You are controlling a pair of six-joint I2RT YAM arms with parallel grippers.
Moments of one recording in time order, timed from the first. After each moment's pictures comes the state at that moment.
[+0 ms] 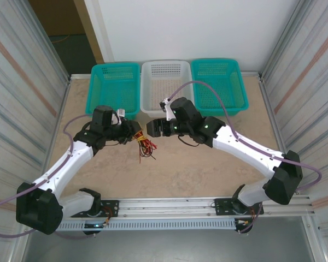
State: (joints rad) left arm -0.36 1.14 0.83 -0.36 0.59 -1.04; right arm 0.87 1.42 1.25 -0.42 -0.20 0.60
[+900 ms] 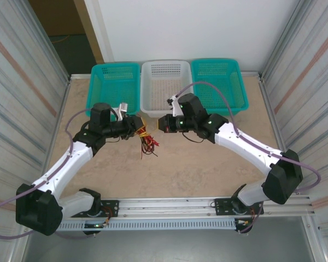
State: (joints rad) left arm -0.36 1.13 0.83 -0.19 0.70 -1.01; right arm 0.74 1.42 1.20 -0.37 -0.36 0.70
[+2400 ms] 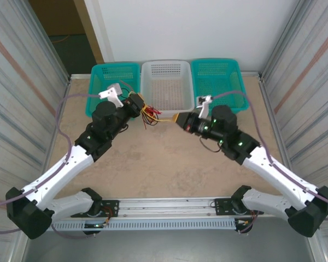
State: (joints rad) left arm -0.62 1.06 0.94 0.01 -0.13 -0.81; right arm 0.69 1.02 1.00 -0.20 -0.23 0.97
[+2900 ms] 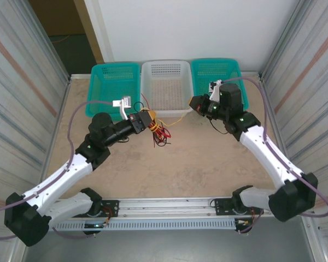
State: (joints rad) left arm -0.61 0.99 0.76 0.24 0.41 -0.92; right arm 0.38 1.25 1.11 -0.29 -0.40 0.91
